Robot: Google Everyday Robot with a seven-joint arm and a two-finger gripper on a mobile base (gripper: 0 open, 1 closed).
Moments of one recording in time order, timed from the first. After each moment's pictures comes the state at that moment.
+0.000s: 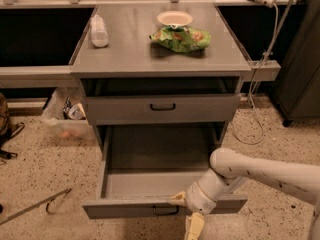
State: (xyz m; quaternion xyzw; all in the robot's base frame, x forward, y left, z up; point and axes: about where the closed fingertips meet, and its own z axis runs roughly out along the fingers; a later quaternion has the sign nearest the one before) arm 0.369 -0.062 0.477 -0.64 0.64 0.42 0.10
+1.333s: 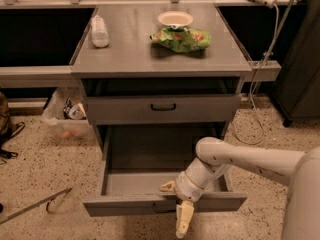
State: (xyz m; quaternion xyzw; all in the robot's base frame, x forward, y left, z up) arm 0.407 -0.035 0.474 -0.69 0.60 0.39 0.10
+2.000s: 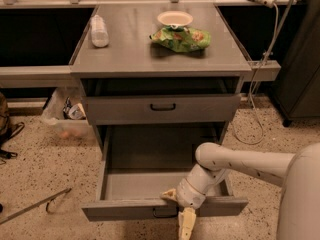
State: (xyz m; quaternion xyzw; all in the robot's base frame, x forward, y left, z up) arm 0.382 -0.042 0.460 -0.68 0.60 0.42 0.06
